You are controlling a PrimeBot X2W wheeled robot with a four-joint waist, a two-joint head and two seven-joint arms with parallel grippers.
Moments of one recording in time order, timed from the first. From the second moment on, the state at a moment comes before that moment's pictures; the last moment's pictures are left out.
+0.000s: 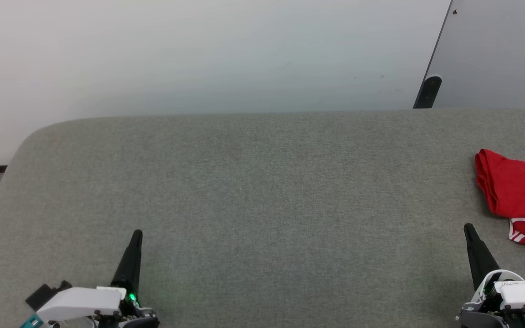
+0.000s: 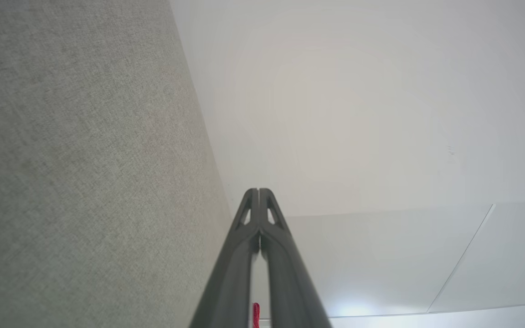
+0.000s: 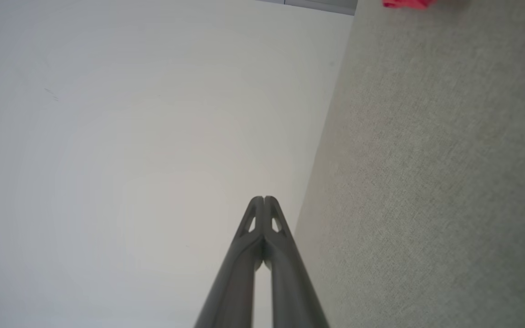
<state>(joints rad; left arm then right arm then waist) -0.09 0.05 0.11 0.24 -1.51 -0.12 0.09 -0.09 -0.06 -0.11 0.24 1.53 0.13 0.10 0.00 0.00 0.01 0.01</state>
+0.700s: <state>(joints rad) -0.10 0.05 0.11 0.25 -1.61 -0.13 0.12 -0.11 -0.05 -0.12 0.25 1.61 0.13 0.11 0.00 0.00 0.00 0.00</state>
